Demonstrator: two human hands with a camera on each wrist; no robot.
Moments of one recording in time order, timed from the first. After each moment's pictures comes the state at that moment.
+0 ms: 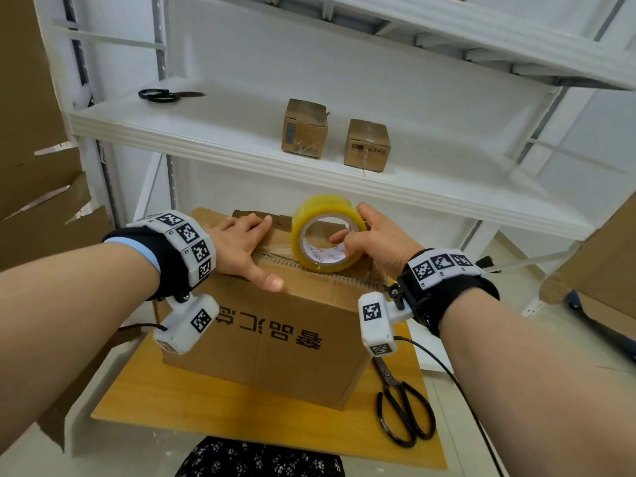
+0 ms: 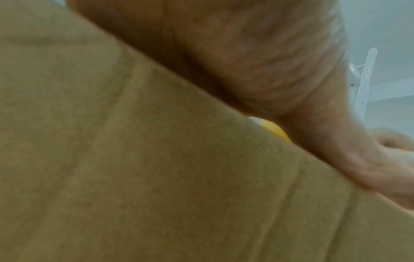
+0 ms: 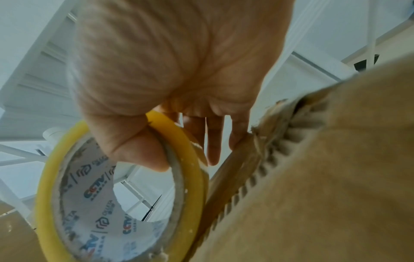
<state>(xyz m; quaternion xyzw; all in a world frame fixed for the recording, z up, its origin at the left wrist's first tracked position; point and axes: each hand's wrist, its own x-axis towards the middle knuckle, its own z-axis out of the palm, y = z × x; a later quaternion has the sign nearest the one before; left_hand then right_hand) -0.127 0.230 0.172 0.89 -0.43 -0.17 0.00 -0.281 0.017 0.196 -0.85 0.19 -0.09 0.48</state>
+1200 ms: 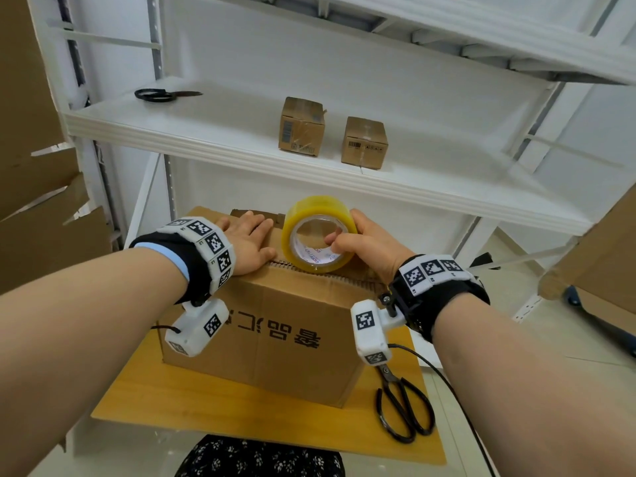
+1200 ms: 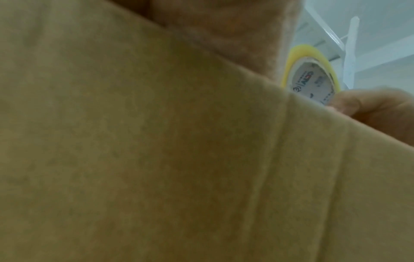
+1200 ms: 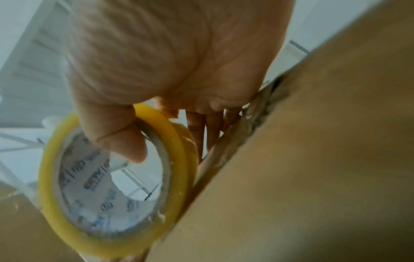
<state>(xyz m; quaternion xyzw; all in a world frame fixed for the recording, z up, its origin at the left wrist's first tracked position) -0.135 0.209 0.155 0.91 -0.40 -0.06 -0.01 -0.282 0.030 0.185 -0.87 0.18 -0.09 0.46</state>
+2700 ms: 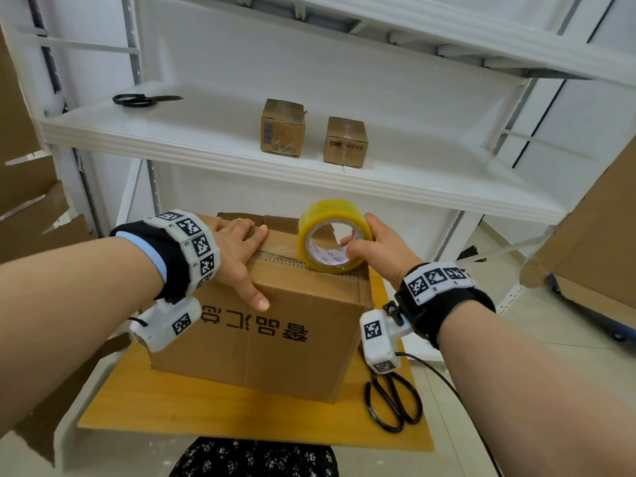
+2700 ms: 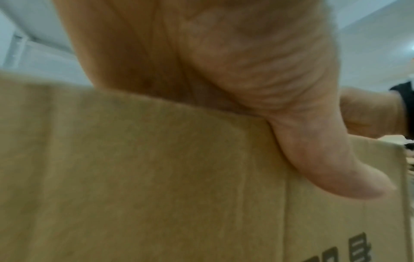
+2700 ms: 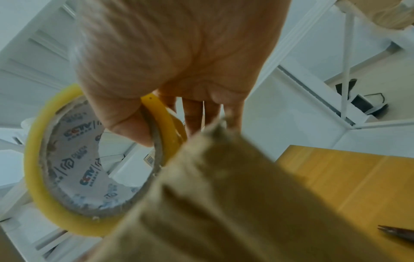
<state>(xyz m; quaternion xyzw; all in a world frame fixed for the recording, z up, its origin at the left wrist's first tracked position) -0.148 0.209 0.174 0.87 -0.46 -0.10 -0.13 -0.319 0.002 0.179 -0.87 0.22 -0.16 0.42</state>
